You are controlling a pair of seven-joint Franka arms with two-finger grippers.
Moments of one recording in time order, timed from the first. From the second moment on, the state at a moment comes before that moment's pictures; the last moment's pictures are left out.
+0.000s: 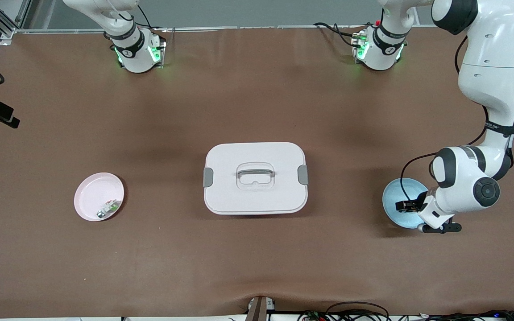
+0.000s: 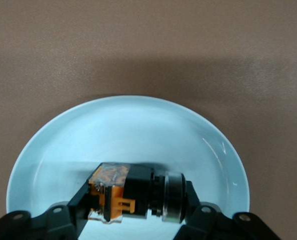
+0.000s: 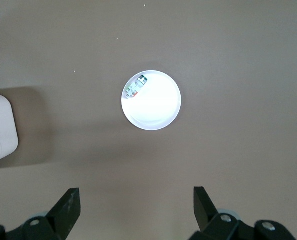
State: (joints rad) left arm 0.08 0.74 -0.08 -1.62 -0.02 2.29 0.00; right arm -0.03 0.06 -0.06 -1.44 0.01 1.49 -0.01
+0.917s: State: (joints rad) left arm 0.06 0.68 -0.09 -1.60 -0.03 2.22 -0.27; right arm -0.03 0.06 -0.06 -1.44 0.01 1.50 -0.01
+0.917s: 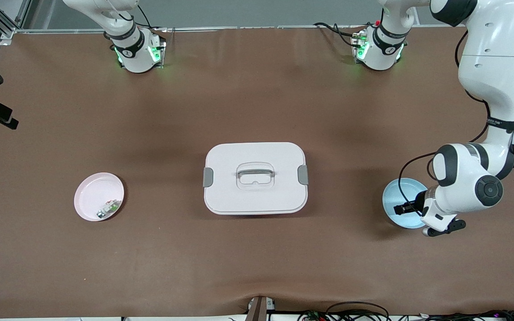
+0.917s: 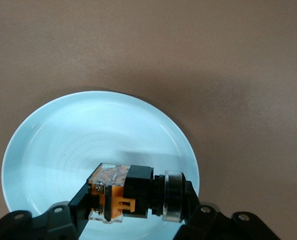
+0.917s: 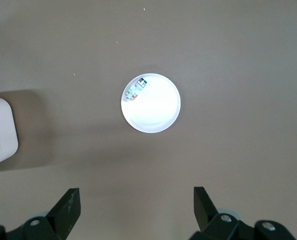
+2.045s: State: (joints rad) left arm 0.03 0.31 -0.08 -1.46 -0.31 1.54 -0.88; right arm -0.04 0.06 -0.07 -1.42 0.01 1.51 -0.01
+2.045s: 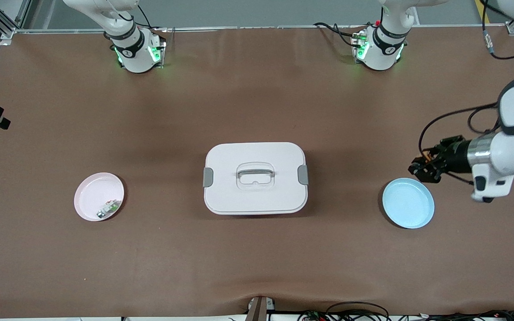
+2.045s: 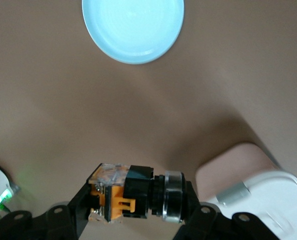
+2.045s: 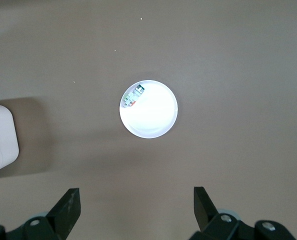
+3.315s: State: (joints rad) left arm -0.04 0.22 -0.55 -1.47 -0.65 2.06 -1.61; right arm 0.03 0.05 -0.05 -1.50 0.58 1.55 0.16
